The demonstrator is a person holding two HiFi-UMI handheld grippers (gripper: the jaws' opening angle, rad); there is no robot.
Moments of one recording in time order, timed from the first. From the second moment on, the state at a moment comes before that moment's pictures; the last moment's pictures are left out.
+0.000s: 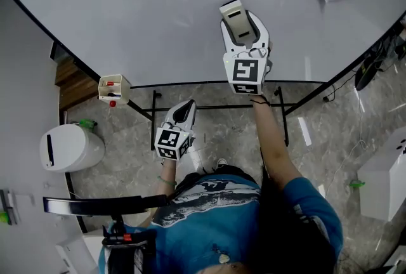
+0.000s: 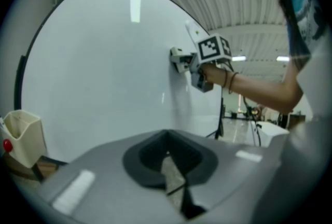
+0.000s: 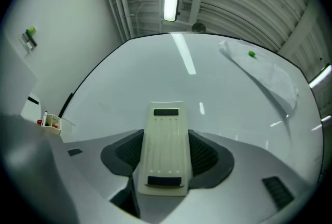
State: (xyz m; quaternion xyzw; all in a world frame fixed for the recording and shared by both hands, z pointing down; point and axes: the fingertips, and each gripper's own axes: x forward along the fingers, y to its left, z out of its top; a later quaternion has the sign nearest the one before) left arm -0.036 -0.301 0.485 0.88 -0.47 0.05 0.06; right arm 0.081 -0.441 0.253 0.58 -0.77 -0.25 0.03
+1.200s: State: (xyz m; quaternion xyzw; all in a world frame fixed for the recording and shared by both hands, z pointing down) left arm -0.037 -0.285 0.499 0.89 -0.46 0.05 0.08; right arm 0.270 -0.441 0.197 0.70 -0.69 -0.16 -0.07
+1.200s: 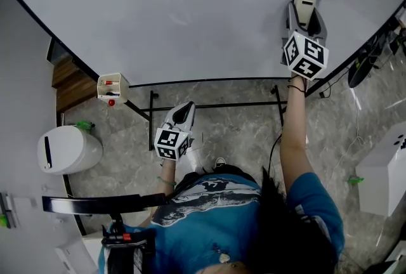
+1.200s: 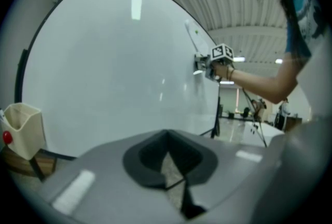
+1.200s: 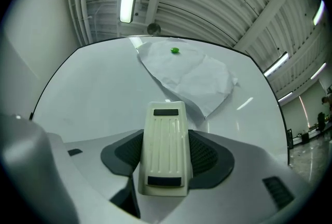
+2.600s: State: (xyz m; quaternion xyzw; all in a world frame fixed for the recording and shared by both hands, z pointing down) left arm -0.072 -0.281 0.518 0.87 -0.48 0.06 0.10; right arm 0.114 -0.446 0.230 0.62 -0.75 -0.23 -0.03
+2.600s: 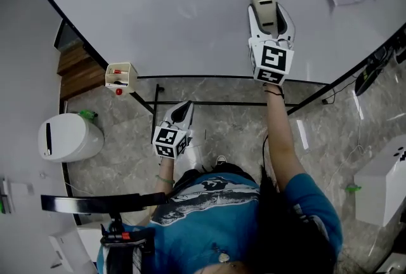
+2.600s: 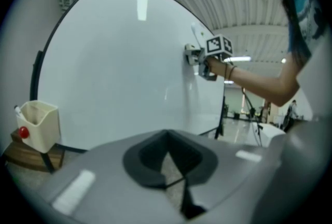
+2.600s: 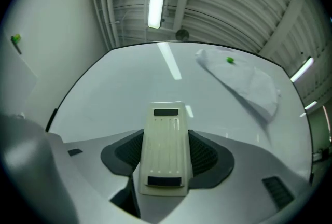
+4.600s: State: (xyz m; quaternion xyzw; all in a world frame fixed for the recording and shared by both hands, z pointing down) left arm -0.072 -0.277 0.533 0.86 -0.49 0.08 0.11; right arm 0.087 -0.457 0.258 0.61 -0.76 -0.19 -0.06
